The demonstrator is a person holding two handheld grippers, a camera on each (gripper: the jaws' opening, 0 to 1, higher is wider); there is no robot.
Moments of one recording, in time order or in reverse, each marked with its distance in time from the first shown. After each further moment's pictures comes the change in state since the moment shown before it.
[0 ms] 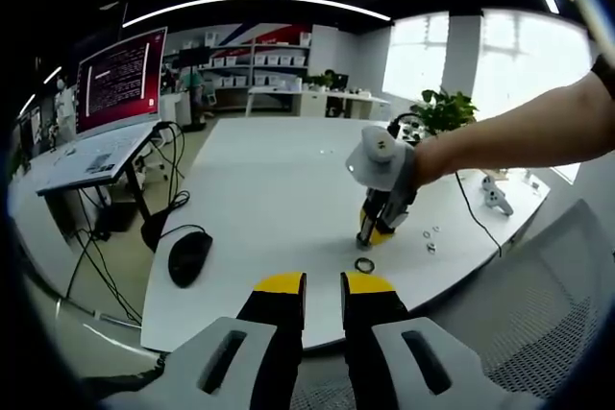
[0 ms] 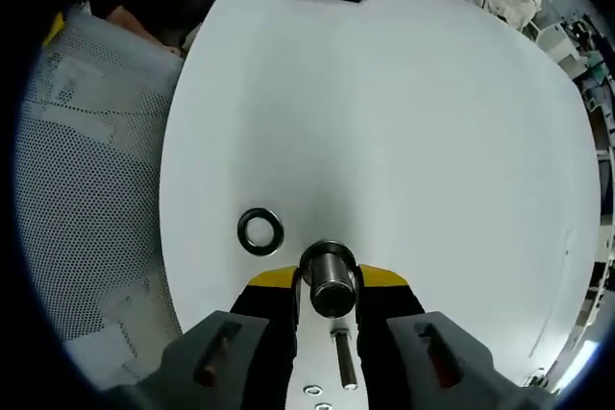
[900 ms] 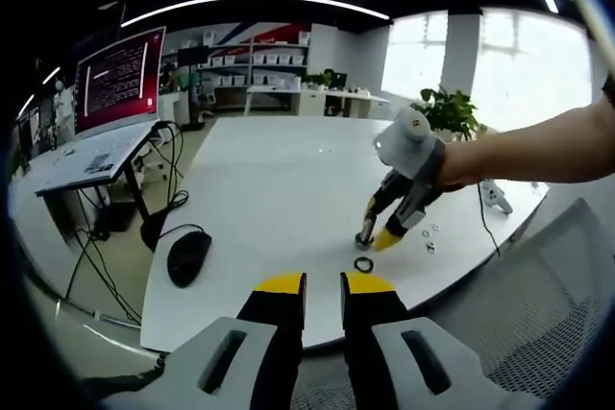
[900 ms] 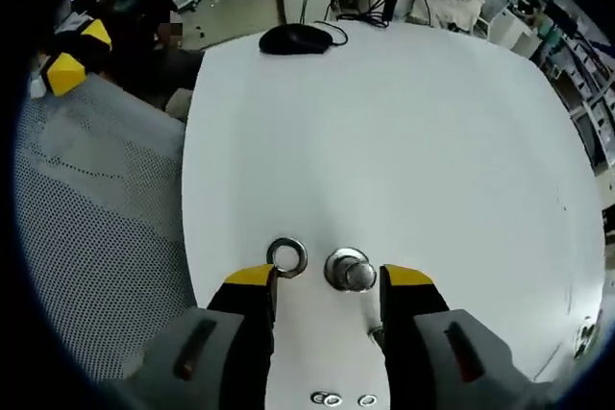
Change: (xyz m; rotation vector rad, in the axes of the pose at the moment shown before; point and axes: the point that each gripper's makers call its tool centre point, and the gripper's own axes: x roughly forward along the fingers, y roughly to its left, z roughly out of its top) left arm 0.000 0.000 -0.001 0.002 0.004 -0.005; right arm -0.034 0.015 0.010 0.278 -0.277 -0.044
